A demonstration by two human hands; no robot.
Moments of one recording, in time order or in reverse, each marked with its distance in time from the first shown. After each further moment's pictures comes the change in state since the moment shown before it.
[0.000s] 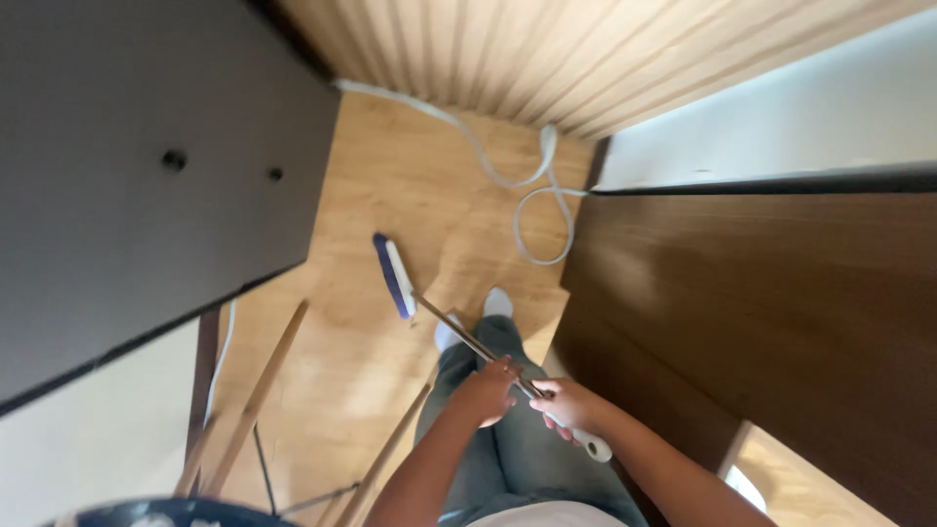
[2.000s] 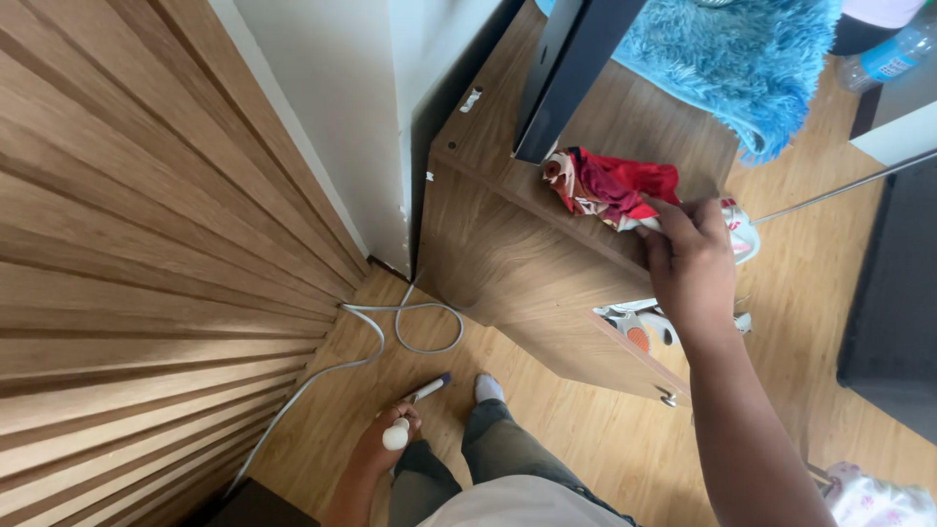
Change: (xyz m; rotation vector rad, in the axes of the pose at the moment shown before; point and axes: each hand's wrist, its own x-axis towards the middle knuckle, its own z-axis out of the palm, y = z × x) left_hand 0.114 0.111 -0.291 0.330 -0.327 0.260; right_hand -0.374 0.021 -0.055 0.127 2.228 -0.113
